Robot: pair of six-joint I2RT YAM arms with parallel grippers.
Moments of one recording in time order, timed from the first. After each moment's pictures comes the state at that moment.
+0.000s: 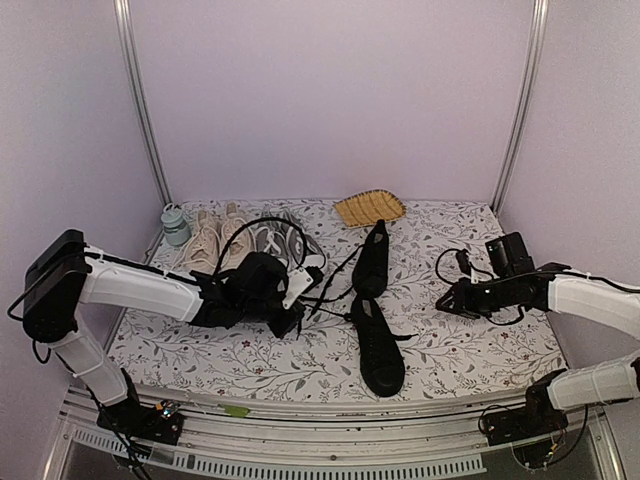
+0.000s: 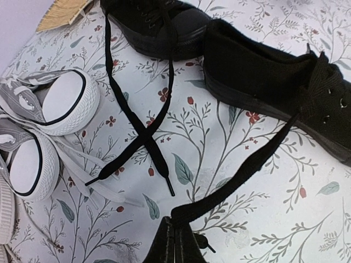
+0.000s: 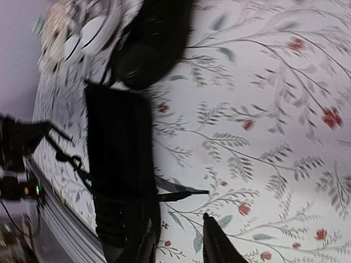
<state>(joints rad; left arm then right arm) -0.94 1.64 0.85 0.03 -0.15 0.10 0.34 1.15 0.60 -0.35 -0.37 0.49</state>
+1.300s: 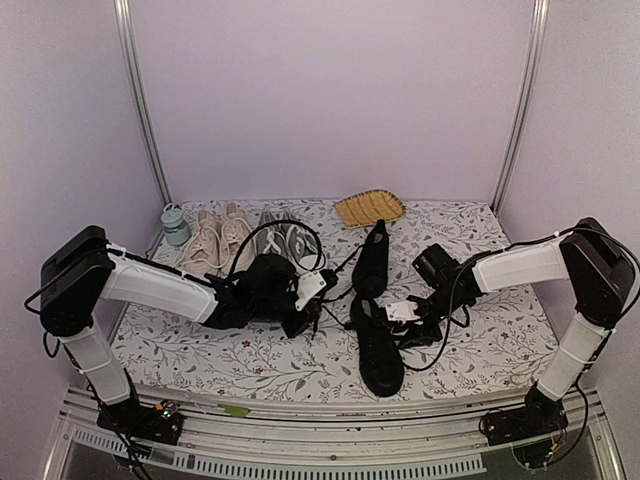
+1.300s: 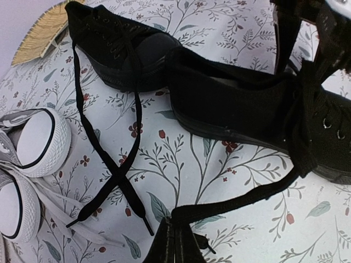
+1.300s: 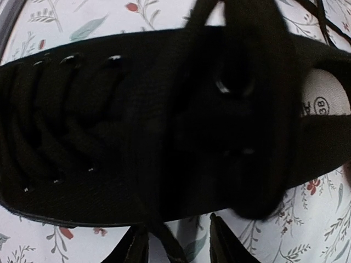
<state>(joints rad) -0.95 1.74 0.88 0.17 -0.05 0.17 0.63 1.71 0.87 -0.39 -0.40 -1.00</state>
